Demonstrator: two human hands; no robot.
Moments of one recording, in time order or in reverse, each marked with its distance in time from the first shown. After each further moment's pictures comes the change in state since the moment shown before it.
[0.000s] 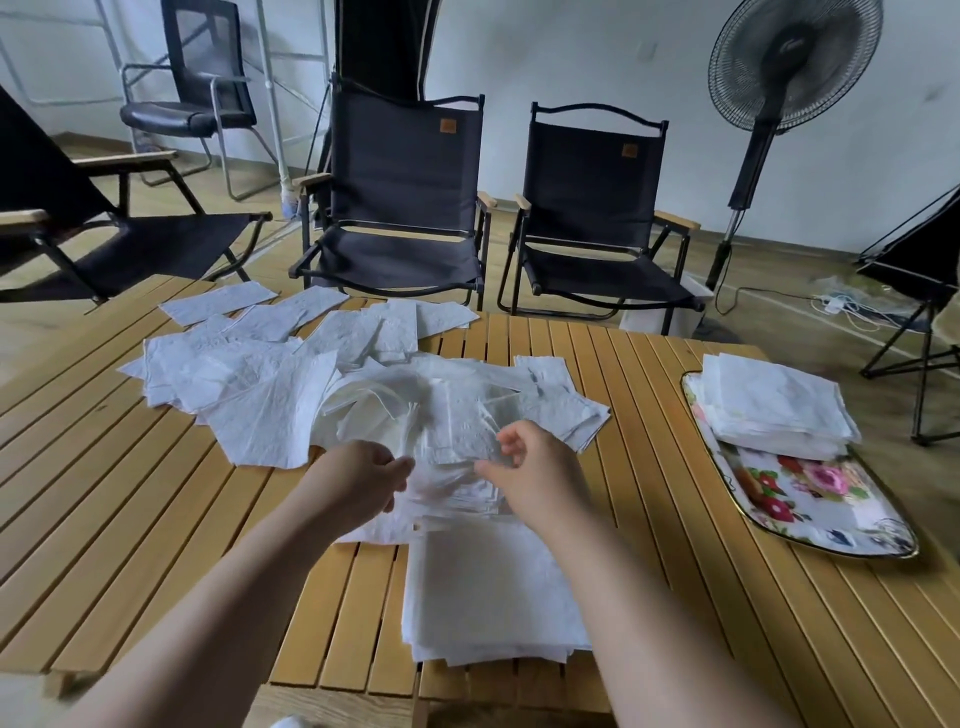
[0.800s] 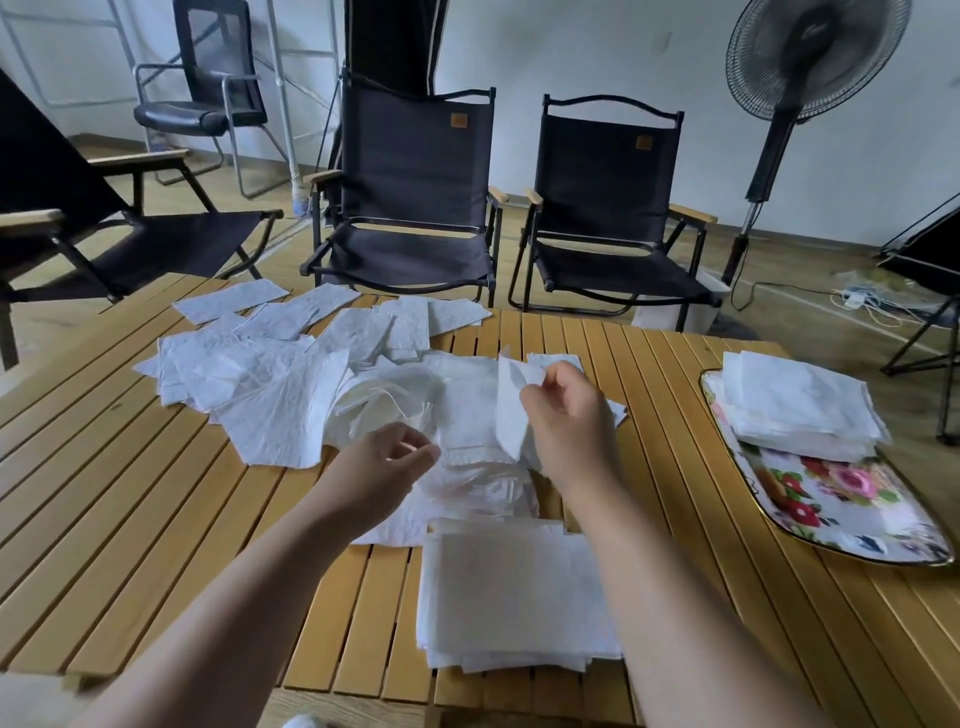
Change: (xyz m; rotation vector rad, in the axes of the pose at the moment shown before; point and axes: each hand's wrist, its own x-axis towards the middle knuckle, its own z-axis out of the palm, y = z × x) left_hand -0.003 0.001 -0.002 -0.167 0.025 0.142; right_hand 0.004 -0.035 -0.021 0.342 0.227 -0.131
